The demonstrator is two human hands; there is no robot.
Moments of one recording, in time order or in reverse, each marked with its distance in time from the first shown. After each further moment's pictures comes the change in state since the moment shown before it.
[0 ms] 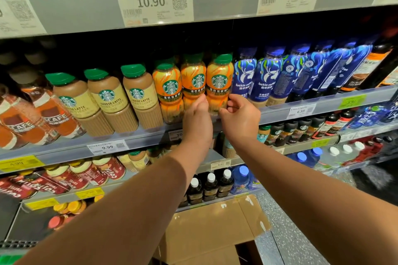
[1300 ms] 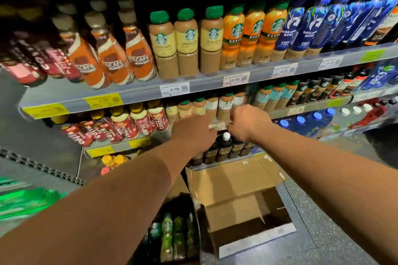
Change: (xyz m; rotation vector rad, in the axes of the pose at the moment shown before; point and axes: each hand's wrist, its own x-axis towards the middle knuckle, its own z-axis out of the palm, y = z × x) left_hand -0.112 -0.045 -0.197 1.390 -0.367 0.163; right_hand -0.170 -0.046 0.036 -0.988 -0.668 -0.197
